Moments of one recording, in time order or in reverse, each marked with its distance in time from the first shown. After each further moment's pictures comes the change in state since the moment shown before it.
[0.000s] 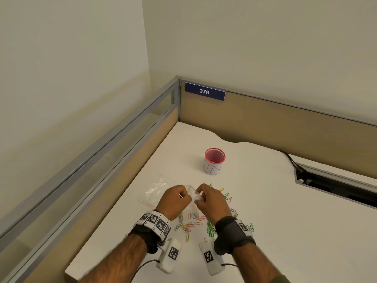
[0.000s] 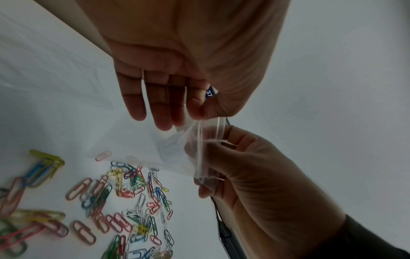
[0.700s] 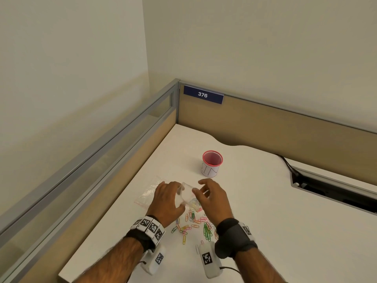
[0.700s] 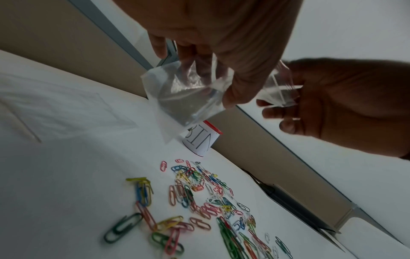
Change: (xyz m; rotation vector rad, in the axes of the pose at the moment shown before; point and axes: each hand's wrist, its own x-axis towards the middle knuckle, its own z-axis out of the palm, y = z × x) left_hand 0.002 -0.031 0.001 0.351 0.150 0.315; right_hand -0.009 -0.015 -0.021 0.193 0.129 0.042
